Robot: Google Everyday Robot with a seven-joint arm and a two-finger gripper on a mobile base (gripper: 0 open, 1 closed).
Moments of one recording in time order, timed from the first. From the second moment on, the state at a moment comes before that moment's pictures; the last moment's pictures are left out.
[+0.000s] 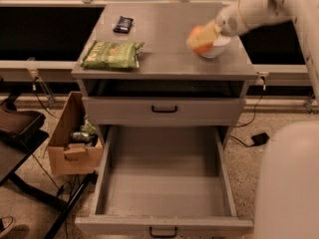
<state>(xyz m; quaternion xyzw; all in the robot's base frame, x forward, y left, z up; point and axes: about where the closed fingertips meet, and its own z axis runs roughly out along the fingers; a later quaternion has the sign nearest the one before) 0.749 -0.139 0.915 -0.42 0.79 0.23 0.38</state>
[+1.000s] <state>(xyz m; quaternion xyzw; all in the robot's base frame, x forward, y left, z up) 0.783 -0.176 1.058 -0.36 0.77 0.14 0.51</state>
